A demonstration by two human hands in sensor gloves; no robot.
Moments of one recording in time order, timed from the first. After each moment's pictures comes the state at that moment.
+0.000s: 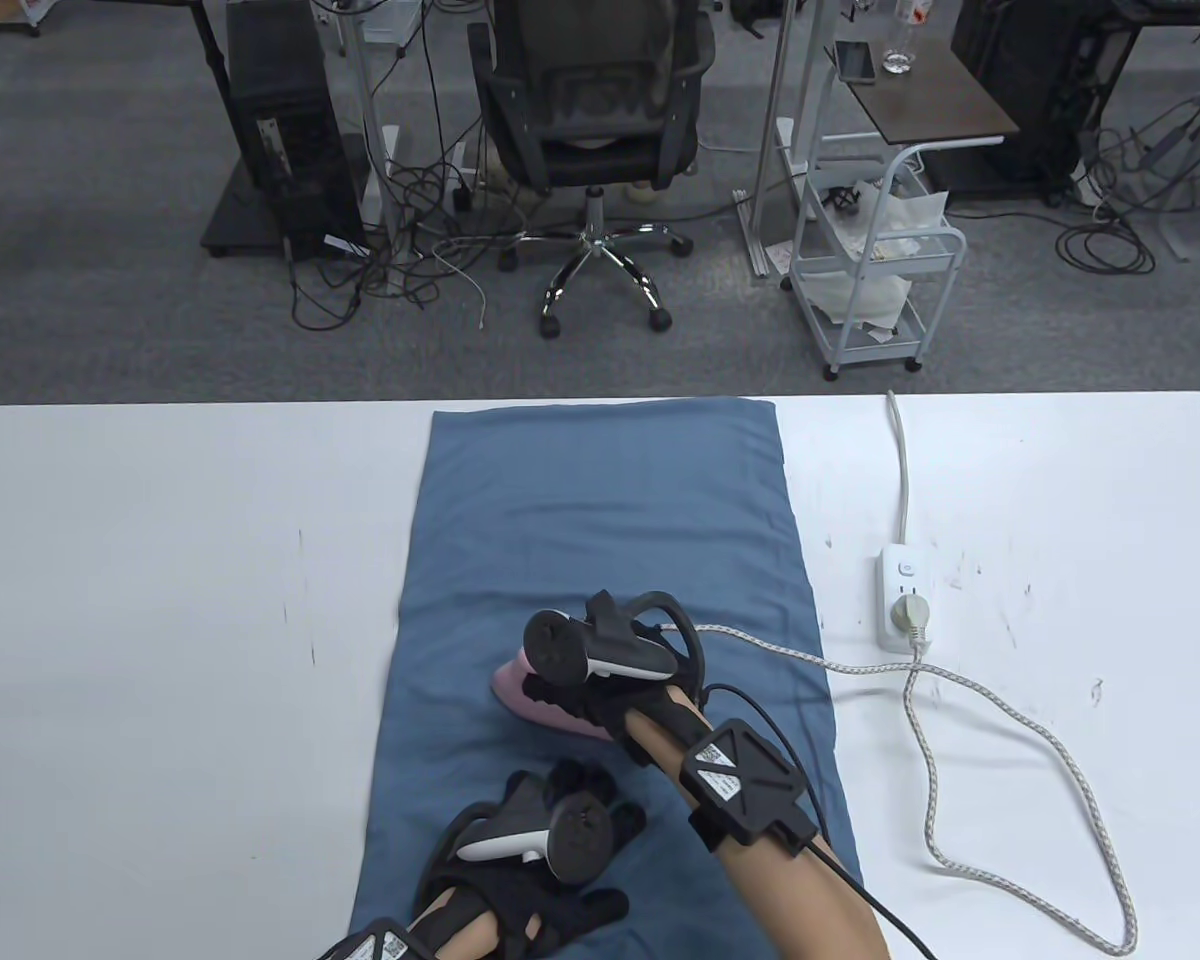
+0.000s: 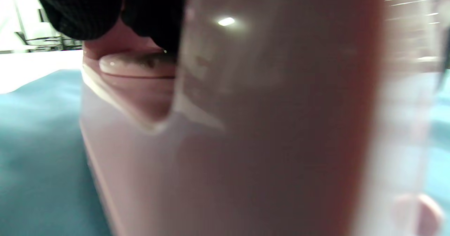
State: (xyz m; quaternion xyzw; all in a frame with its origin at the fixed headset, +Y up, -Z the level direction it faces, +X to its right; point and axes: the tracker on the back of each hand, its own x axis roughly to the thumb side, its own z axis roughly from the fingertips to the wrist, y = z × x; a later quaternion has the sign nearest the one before) left_hand -0.093 -0.813 -0.259 -0.37 -0.30 0.03 0.88; right_hand -0.030 -0.724 -0.418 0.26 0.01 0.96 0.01
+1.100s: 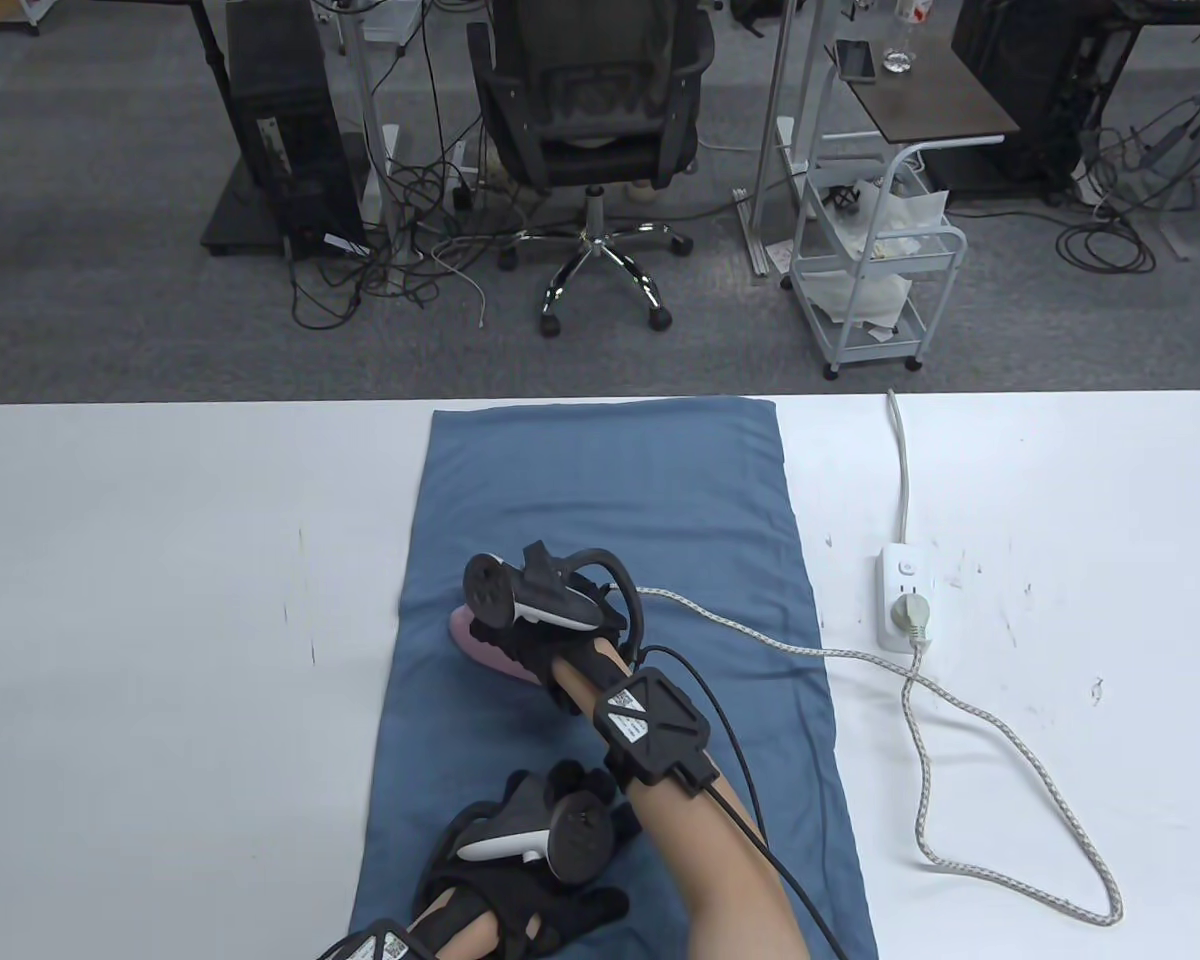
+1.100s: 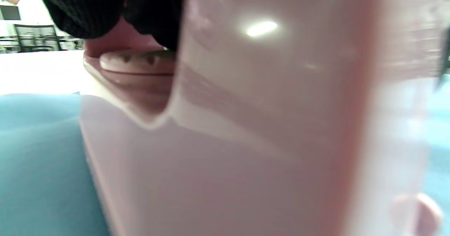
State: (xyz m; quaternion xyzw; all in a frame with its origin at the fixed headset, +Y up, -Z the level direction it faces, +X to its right) left_hand -0.094 -0.813 -0.258 -0.37 -0.30 0.03 0.88; right_hand -0.082 -0.724 -0.462 0.21 0.00 0.98 0.01
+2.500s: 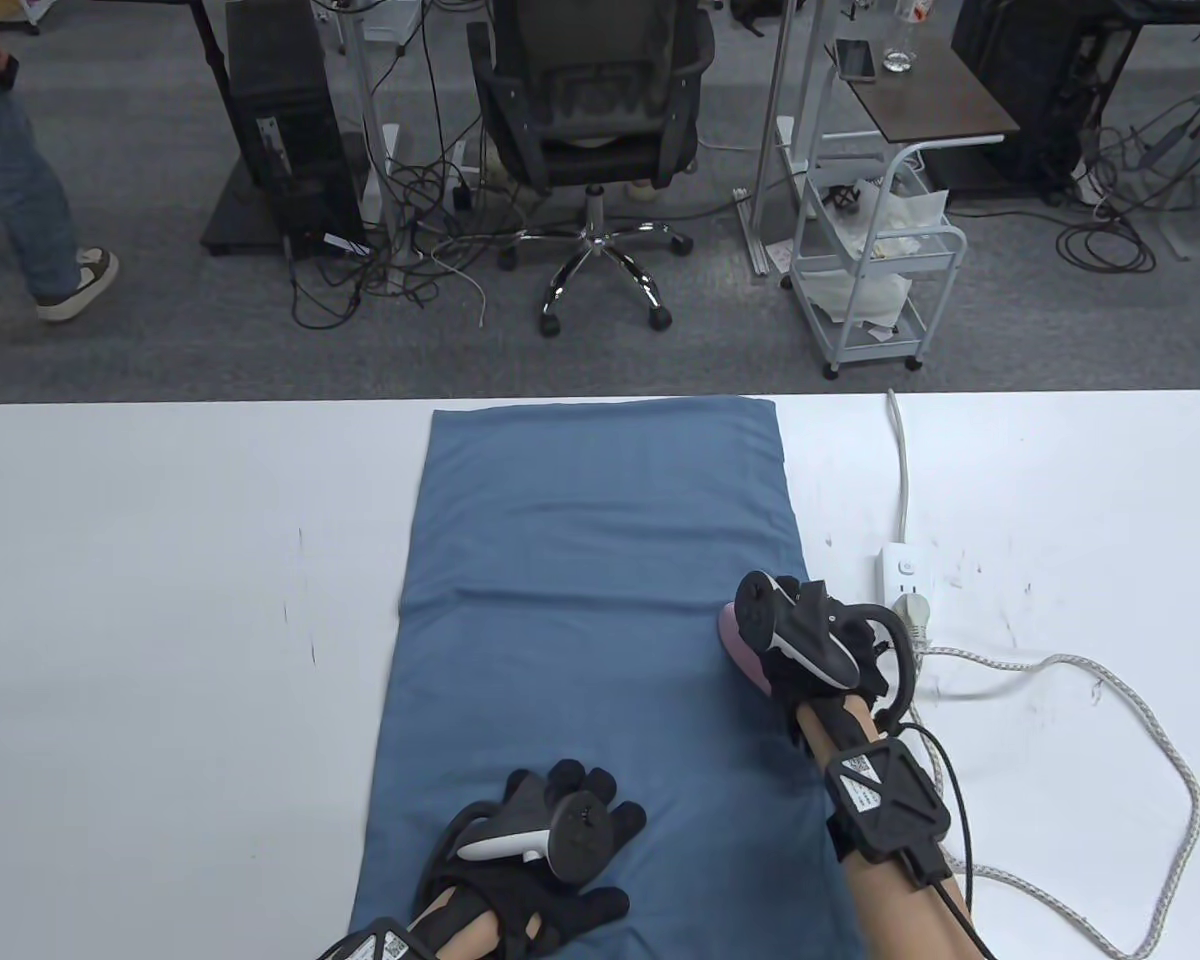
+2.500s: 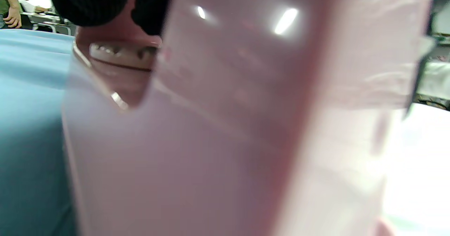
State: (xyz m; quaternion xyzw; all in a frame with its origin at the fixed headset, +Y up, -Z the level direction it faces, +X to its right) left_hand -0.094 -0.813 -0.258 -0.37 -0.30 0.03 0.88; right_hand 0.156 -0.722 -0.416 -0.04 -0.01 1.00 -0.05
